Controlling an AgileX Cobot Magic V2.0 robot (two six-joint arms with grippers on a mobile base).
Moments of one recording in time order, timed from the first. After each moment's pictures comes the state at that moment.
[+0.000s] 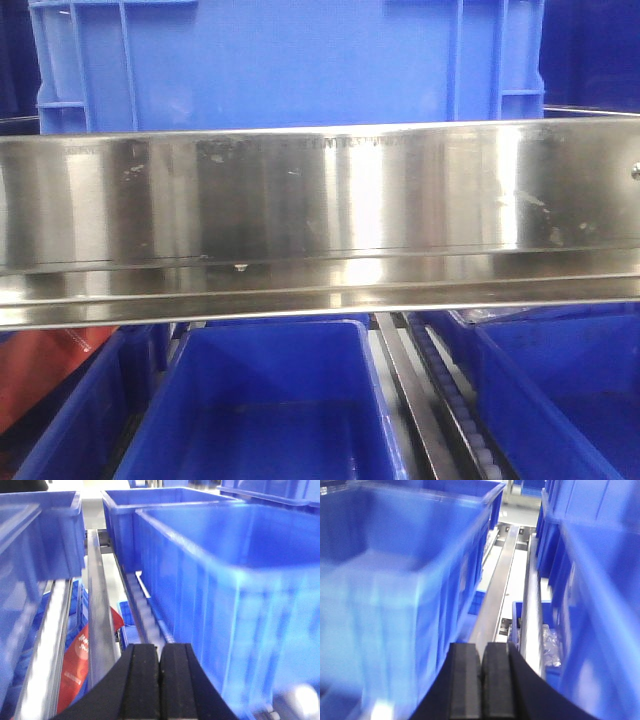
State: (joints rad) left arm -0.24 0.51 -0.65 0.16 0.44 -0.17; right arm 0.19 0.64 -0.73 -0.02 0.44 -0.03
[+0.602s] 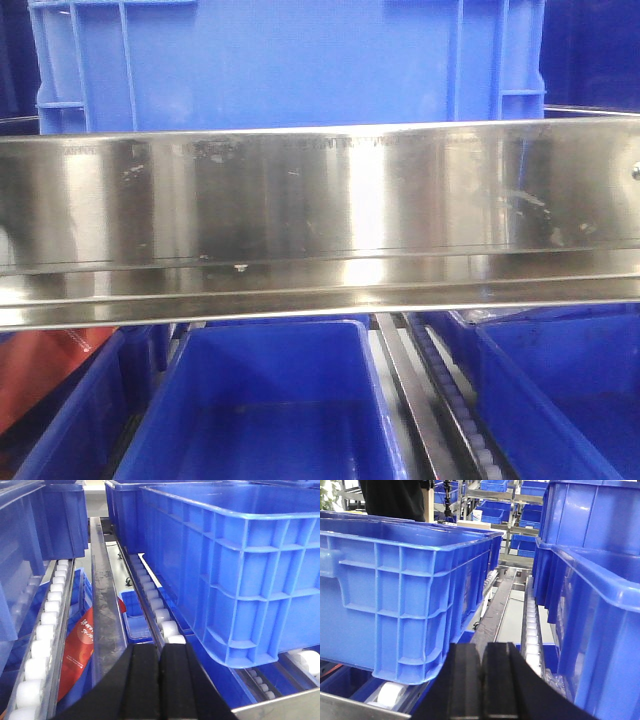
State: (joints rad) left arm -0.23 0.41 -0.53 0.16 0.43 -0.17; right arm 0.19 0.32 -0.44 -0.02 0.23 -0.04
